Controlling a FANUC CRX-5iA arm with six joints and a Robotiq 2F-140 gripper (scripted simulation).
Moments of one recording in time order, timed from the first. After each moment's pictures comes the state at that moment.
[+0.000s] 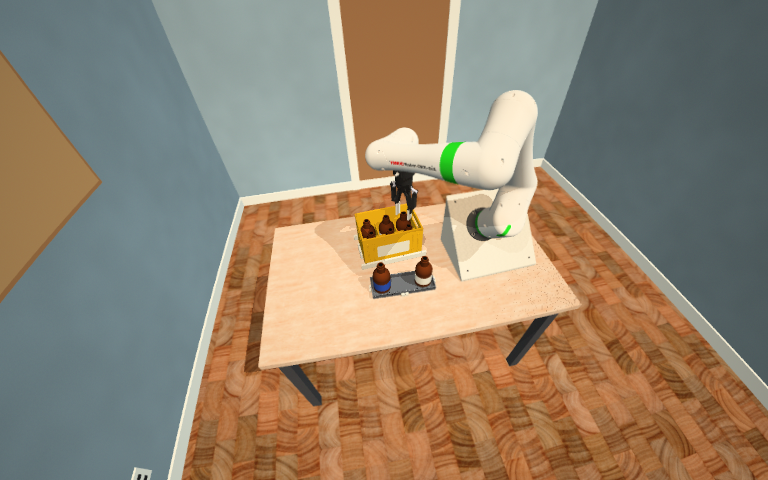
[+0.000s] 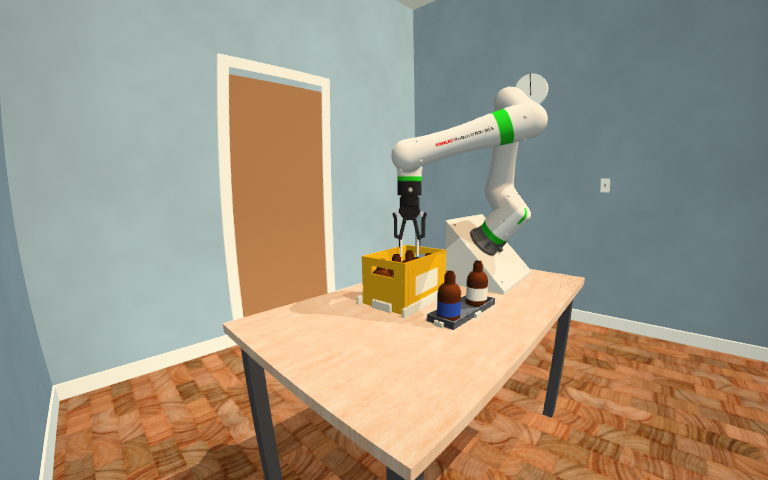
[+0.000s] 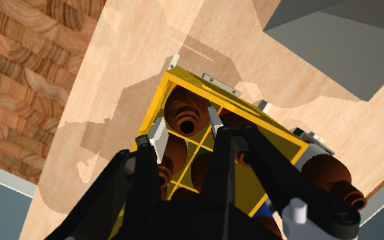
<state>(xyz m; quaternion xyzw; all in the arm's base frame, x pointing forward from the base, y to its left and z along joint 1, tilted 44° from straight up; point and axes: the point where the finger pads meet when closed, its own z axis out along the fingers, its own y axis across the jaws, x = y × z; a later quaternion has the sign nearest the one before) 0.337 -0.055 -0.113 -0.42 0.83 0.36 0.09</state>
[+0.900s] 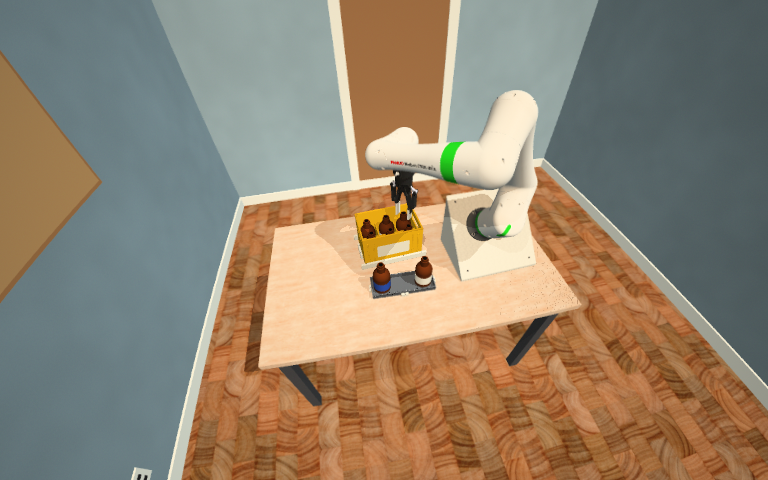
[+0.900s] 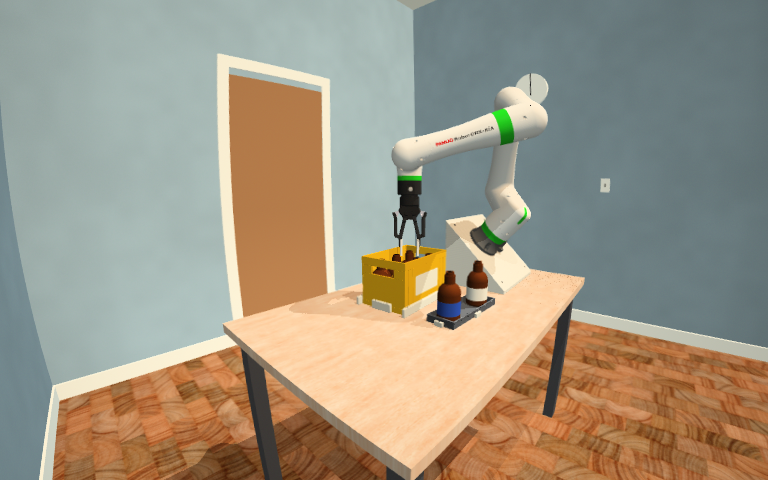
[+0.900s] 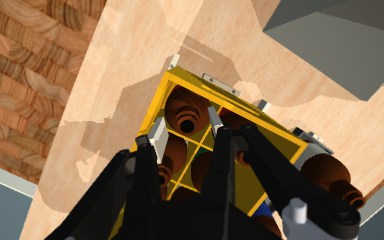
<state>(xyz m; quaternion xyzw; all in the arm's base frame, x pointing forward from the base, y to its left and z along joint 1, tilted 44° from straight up) 0.337 -0.056 -0.112 -0.42 0.83 0.36 0.09</state>
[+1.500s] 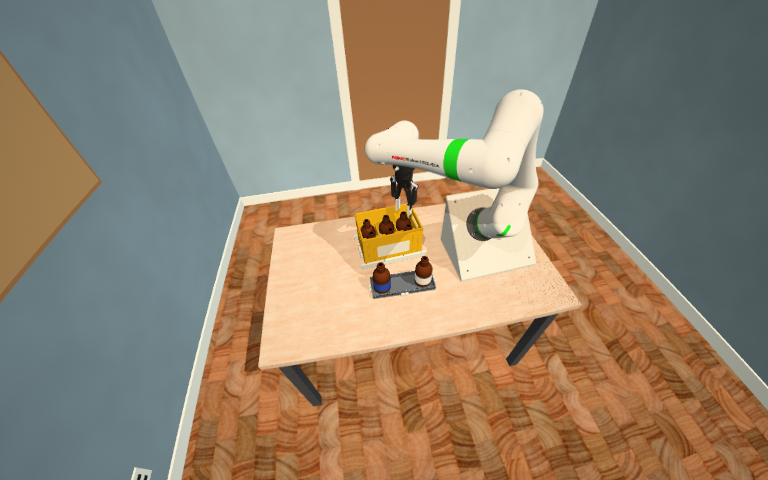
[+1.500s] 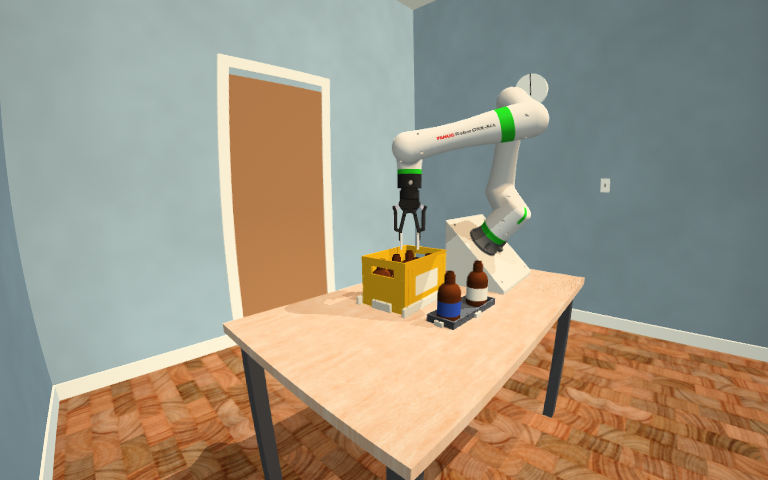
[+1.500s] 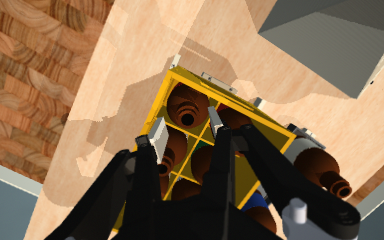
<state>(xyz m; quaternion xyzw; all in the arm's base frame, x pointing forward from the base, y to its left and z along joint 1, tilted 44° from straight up) 0.341 -0.073 -0.094 -0.42 0.83 0.36 0.09</state>
